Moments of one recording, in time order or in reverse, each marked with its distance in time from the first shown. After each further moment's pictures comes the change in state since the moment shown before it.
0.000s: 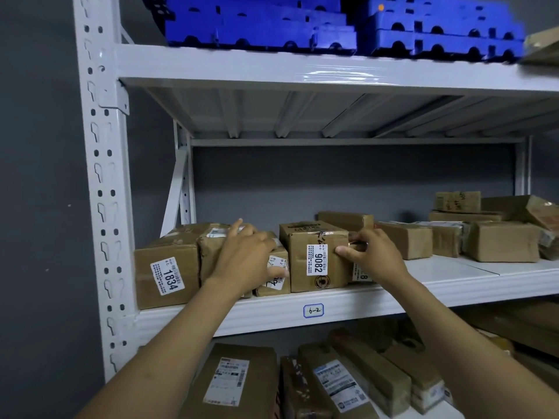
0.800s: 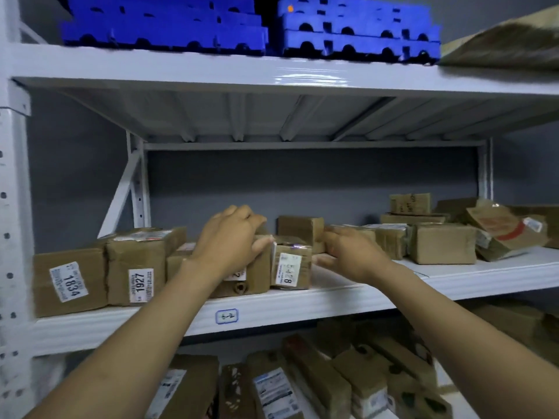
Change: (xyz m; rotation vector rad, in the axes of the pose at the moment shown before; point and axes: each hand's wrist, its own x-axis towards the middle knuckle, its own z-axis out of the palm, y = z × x) left_hand 0.058 0.109 -0.029 -0.095 0.153 -0.029; right_hand 0.021 0.077 -0.079 -0.477 -0.196 -0.379
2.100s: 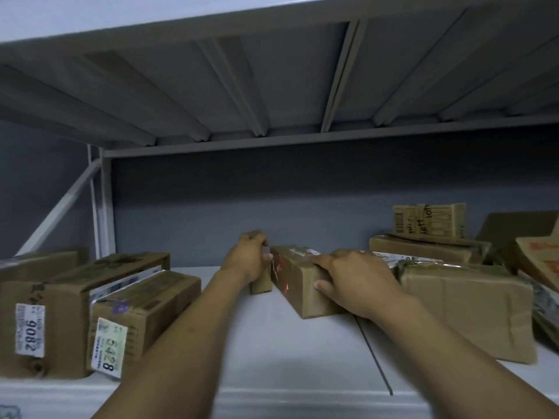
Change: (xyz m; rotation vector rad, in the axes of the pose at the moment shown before) left_hand 0.218 0.101 0.239 -0.214 -0.230 -0.499; right_hand 0.088 0.226 0.073 -0.035 0.029 -0.195
